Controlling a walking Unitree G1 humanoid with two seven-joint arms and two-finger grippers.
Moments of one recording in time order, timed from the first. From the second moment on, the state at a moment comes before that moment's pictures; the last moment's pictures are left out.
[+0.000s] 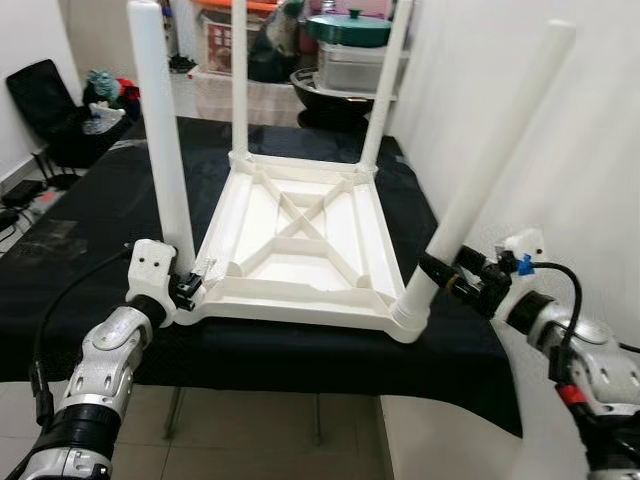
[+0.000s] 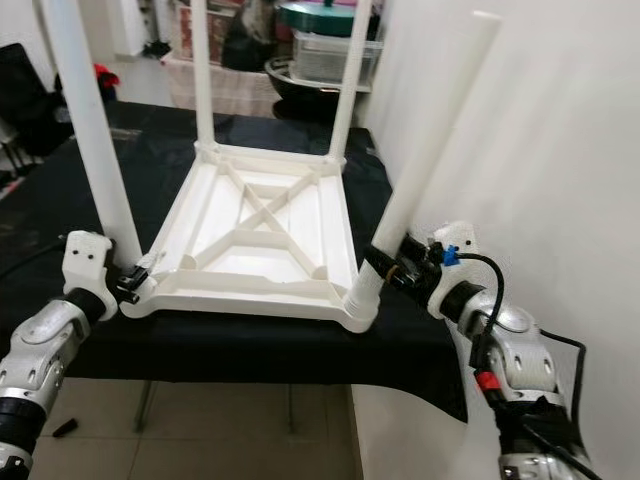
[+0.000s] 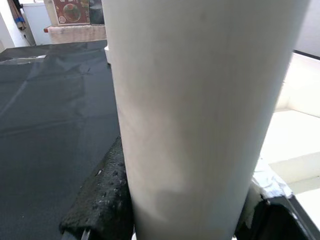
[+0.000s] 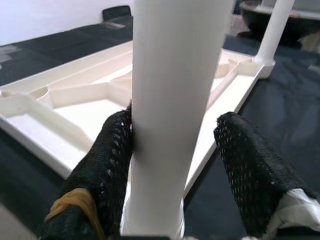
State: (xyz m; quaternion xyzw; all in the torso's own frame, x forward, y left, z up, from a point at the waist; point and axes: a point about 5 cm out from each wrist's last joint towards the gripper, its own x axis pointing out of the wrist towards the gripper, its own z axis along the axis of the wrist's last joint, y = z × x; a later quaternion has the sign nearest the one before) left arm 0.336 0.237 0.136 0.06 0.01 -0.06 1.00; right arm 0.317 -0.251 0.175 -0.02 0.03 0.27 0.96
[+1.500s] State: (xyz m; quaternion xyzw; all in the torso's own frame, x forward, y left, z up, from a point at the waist) left arm 0.335 0.246 0.139 0.06 0.00 -0.04 1.00; right arm 0.350 -0.202 0.160 0.03 0.01 0.28 0.96
